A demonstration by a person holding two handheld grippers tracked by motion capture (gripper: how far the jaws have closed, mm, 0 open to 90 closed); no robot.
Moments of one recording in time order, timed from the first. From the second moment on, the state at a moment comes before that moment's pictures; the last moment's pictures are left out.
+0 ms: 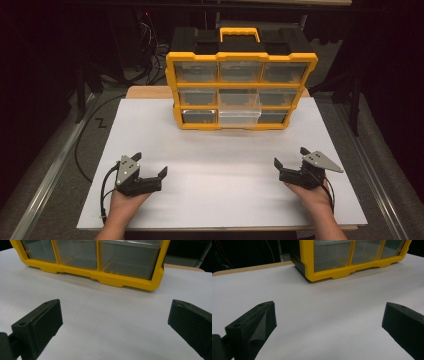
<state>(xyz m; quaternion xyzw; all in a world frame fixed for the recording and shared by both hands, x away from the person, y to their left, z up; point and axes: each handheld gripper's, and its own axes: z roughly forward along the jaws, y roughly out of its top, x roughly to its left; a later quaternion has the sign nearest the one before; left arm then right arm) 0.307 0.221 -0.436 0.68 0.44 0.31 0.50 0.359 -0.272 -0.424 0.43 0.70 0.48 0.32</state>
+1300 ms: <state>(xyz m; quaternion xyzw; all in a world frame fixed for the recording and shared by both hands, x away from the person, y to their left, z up) 0.306 0.221 -0.438 0.68 0.43 0.32 0.49 0.396 -0.258 -0.418 0.44 0.69 0.47 0.33</state>
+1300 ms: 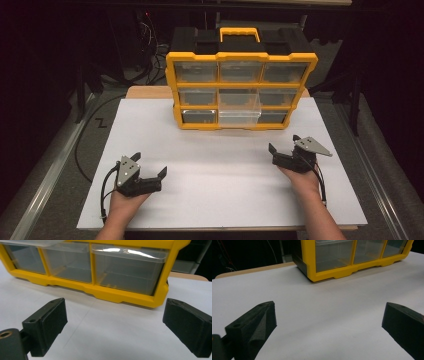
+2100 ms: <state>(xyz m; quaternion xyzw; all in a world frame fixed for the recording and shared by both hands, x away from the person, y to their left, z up) 0.305 0.221 -0.437 0.68 0.43 0.32 0.50 0.379 -0.258 -0.417 0.42 0.70 0.48 0.32</state>
